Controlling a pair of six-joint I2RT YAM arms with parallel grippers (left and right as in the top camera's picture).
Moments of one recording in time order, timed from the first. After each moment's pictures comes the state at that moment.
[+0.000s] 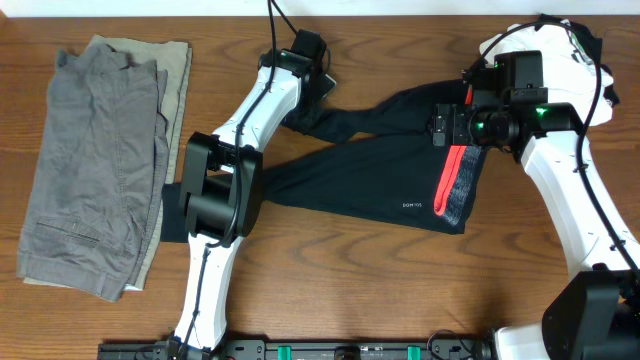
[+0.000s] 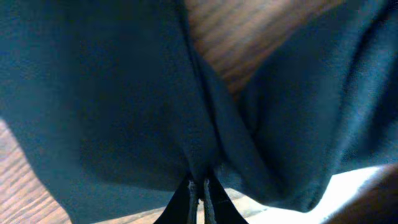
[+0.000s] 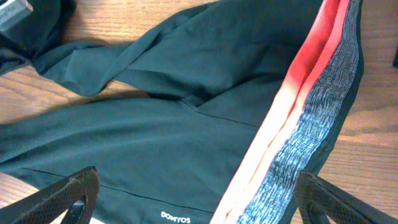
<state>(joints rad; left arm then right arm) -0.35 2.38 2.00 -1.00 -0.11 0.33 0.07 1.62 1.31 -0.76 -0.21 0.11</state>
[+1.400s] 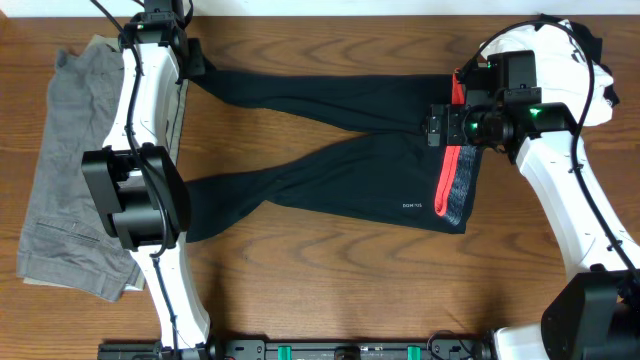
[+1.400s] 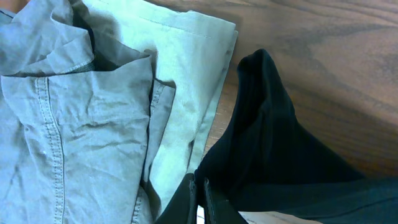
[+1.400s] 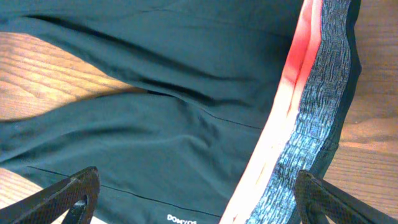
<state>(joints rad) 0.06 2.25 2.05 -0.87 -0.22 -0.10 0.10 1.62 1.31 -0.75 -0.21 0.11</state>
